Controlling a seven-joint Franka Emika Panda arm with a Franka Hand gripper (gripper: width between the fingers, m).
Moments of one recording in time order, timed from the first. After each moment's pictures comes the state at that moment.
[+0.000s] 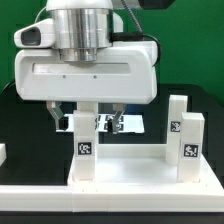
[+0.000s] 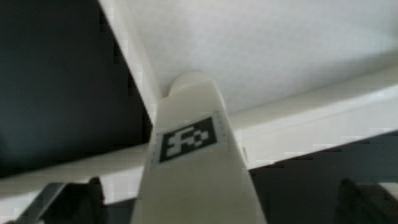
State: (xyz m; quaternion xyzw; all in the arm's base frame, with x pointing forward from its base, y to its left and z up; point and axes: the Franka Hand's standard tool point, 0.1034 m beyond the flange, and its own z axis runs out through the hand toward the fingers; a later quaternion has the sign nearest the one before) arm 0.633 -0.043 0.107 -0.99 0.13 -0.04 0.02
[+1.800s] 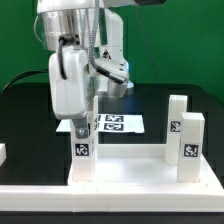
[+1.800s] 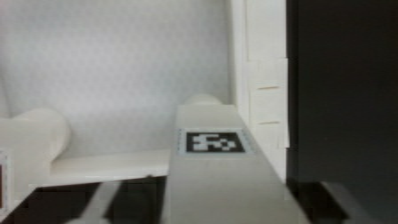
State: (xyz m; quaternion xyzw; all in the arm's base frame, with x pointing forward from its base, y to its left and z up) arm 0.633 -0.047 0.106 -0.76 0.65 -0.01 0.05
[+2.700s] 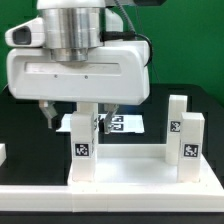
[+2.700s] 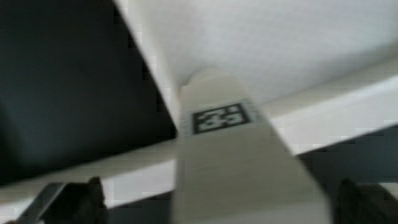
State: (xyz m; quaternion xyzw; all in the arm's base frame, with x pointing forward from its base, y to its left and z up) arm 0.634 -0.060 0.107 -0.99 0.11 -0.03 0.02
